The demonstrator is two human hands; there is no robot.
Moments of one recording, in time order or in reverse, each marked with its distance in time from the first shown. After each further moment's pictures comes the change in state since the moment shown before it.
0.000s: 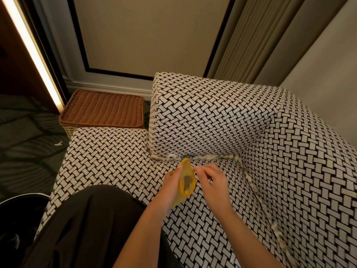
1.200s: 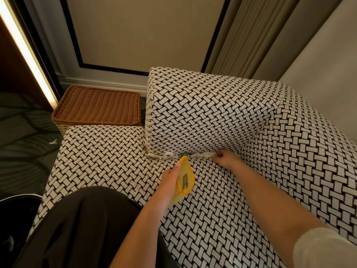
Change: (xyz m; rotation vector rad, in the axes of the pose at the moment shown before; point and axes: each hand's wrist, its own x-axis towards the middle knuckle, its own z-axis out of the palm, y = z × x) left_hand 0.009 -0.001 0.000 -0.011 -0.022 -0.016; right_hand 0.124 0.094 -0.049 -0.765 -0.427 0.576
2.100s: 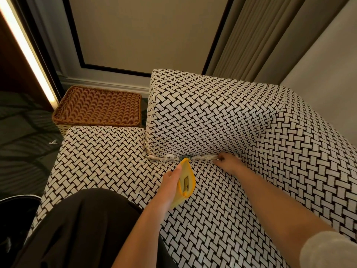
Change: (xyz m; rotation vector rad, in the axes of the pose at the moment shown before) left_hand 0.003 0.002 -0.001 -0.022 -0.011 -0.007; right_hand 0.008 0.009 0.004 -0.045 0.009 -0.055
